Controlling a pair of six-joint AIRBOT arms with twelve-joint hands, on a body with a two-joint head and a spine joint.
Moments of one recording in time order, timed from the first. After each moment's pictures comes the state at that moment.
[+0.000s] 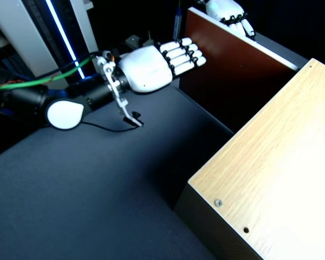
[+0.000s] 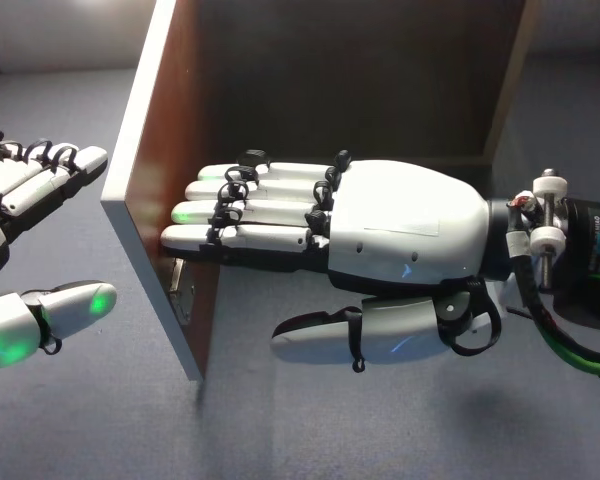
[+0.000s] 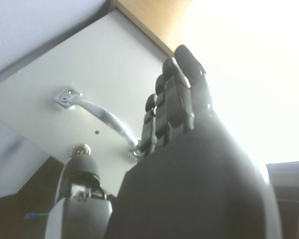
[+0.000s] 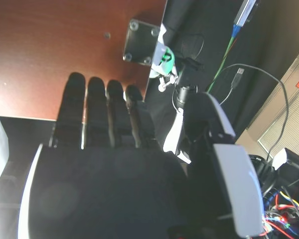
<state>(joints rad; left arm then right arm) 1.18 -0.77 0.89 -0.32 -1.29 1.03 -0.50 -1.33 1.27 -0.67 0.91 -0.34</state>
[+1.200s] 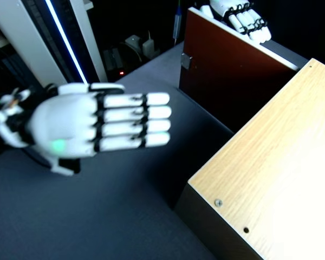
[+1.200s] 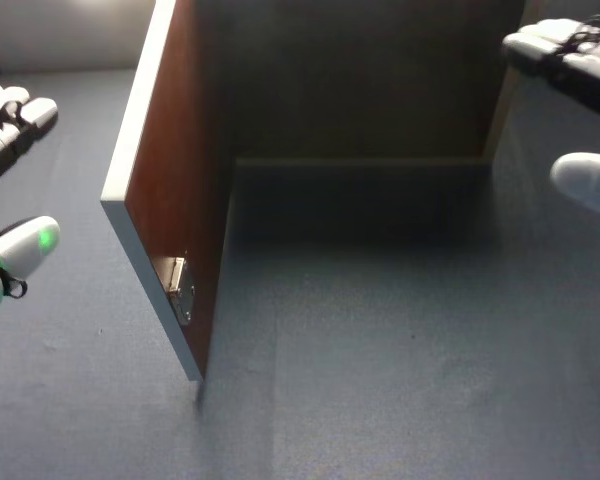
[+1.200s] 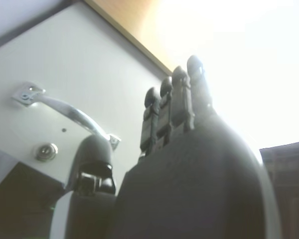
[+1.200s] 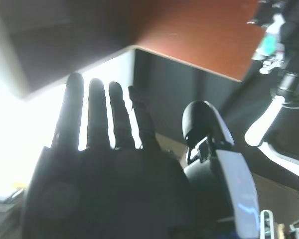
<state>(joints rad) 1.21 -0.77 0.88 -0.40 -1.48 0.97 -0.87 -0.95 1.15 0.00 1.24 -0.50</state>
